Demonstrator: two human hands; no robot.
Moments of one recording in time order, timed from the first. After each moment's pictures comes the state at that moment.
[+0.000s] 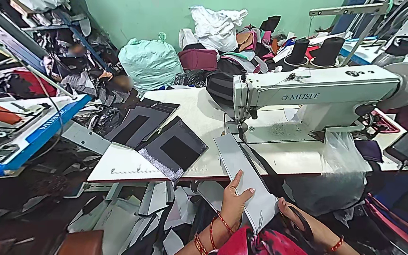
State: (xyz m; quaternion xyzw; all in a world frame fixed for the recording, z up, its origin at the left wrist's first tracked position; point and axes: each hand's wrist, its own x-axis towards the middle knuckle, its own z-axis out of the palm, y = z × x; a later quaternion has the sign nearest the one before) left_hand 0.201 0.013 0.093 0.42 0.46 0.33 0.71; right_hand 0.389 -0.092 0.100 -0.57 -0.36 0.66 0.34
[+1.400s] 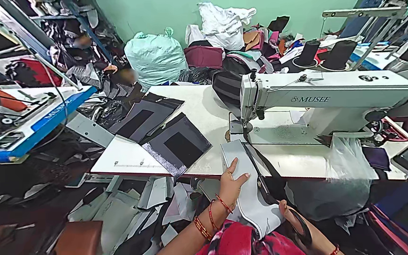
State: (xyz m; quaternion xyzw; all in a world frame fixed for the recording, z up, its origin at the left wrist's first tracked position) left_hand 0.202 0.054 0.094 0.47 0.48 0.33 0.66; right_hand 0.370 -0.096 0.094 -0.56 -0.31 0.65 0.41
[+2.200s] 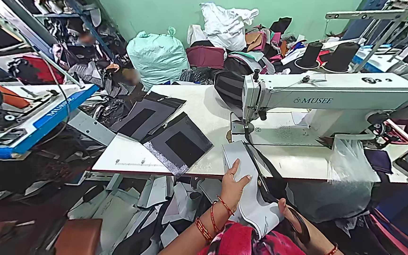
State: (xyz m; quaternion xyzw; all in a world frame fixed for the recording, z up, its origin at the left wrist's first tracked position) left_hand 0.201 0.051 0.091 0.48 0.48 0.33 0.65; right_hand 0.368 -0.091 0.098 -0.56 -0.32 0.64 0.40
